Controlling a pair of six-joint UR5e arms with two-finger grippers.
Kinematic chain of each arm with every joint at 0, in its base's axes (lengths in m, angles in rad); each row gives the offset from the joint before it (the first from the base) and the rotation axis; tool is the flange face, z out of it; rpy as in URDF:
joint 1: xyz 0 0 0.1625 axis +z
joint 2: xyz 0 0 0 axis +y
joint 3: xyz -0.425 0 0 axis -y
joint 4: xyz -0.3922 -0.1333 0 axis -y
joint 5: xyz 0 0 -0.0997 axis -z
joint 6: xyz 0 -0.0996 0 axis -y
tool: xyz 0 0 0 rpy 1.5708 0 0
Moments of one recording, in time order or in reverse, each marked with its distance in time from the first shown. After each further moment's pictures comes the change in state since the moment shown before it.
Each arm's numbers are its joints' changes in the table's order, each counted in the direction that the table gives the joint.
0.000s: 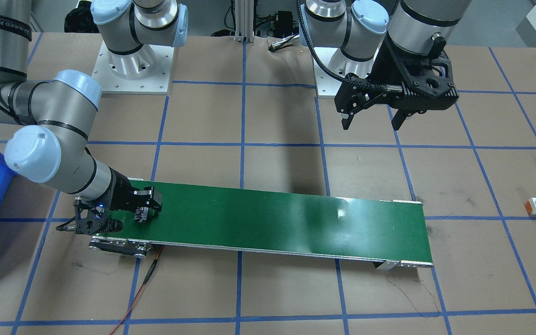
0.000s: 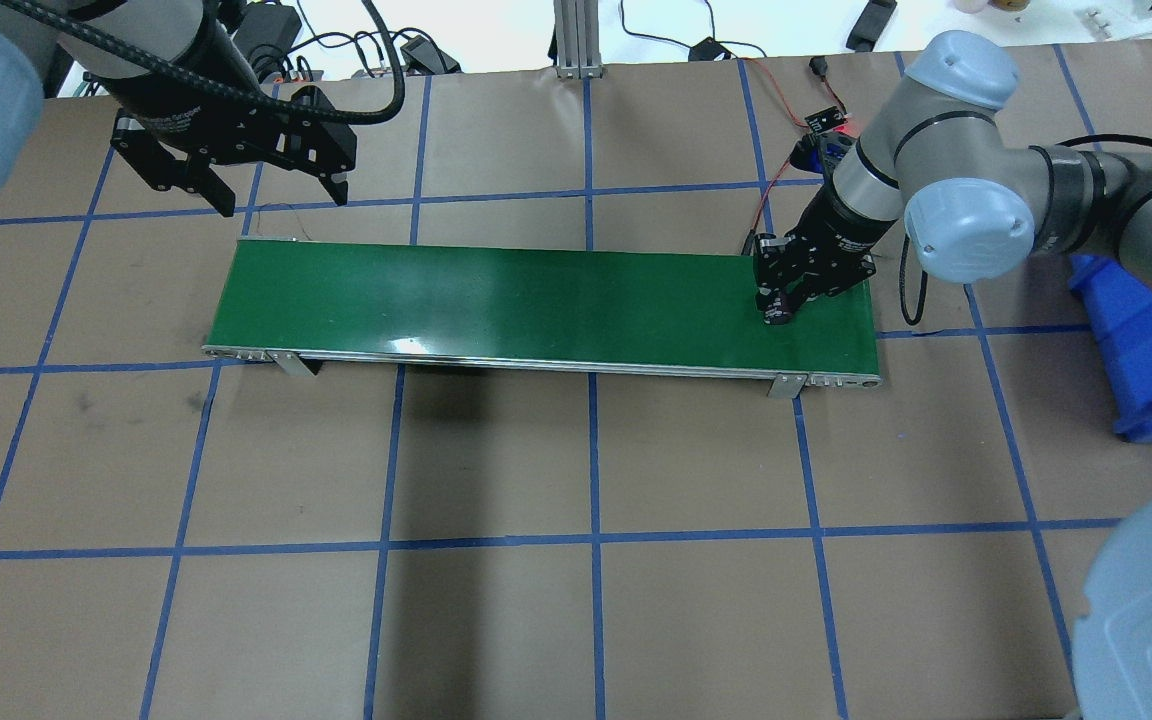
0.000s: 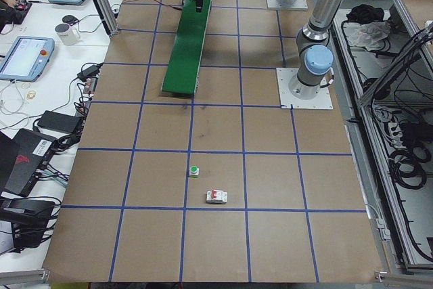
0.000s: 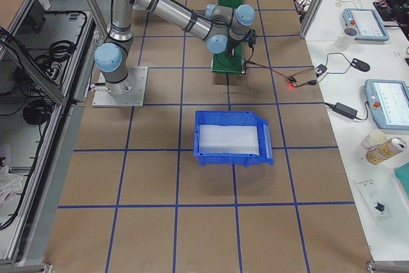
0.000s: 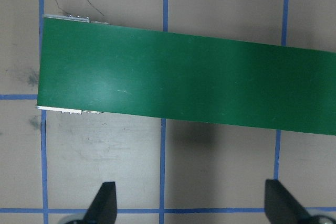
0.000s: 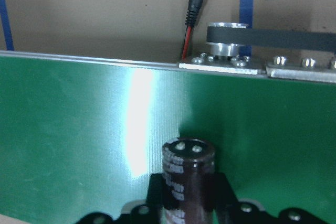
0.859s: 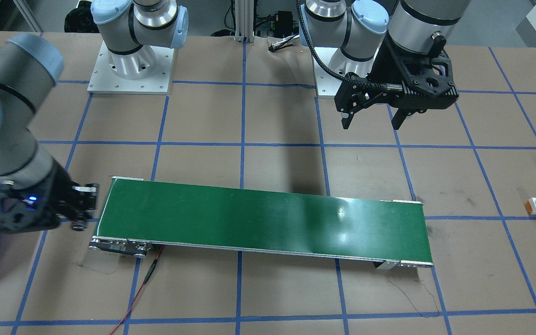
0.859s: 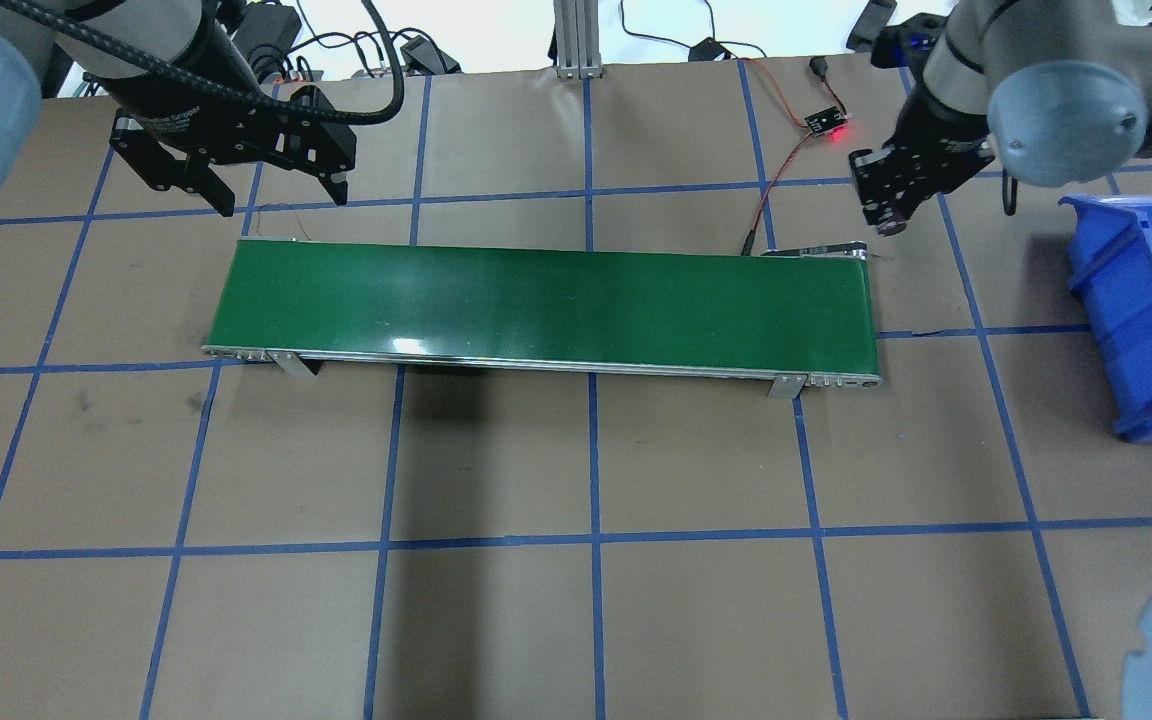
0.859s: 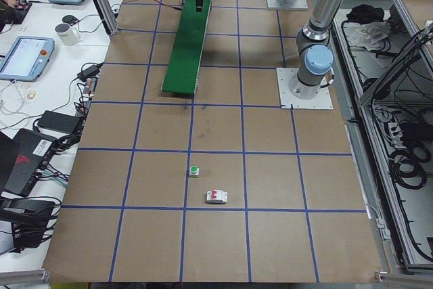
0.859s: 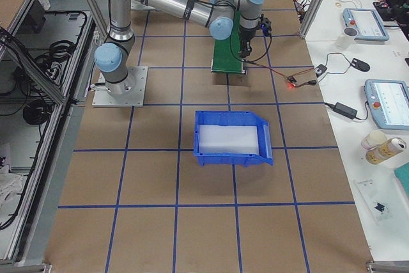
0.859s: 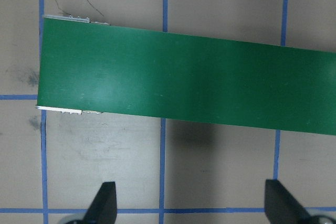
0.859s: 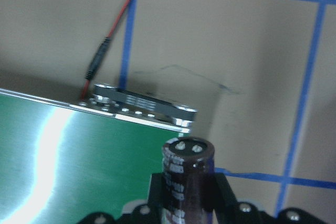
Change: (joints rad) left arm 0.000 -0.002 0.000 0.000 -0.001 0.000; right arm -0.055 0.065 -0.172 0.082 -0.249 -0.181
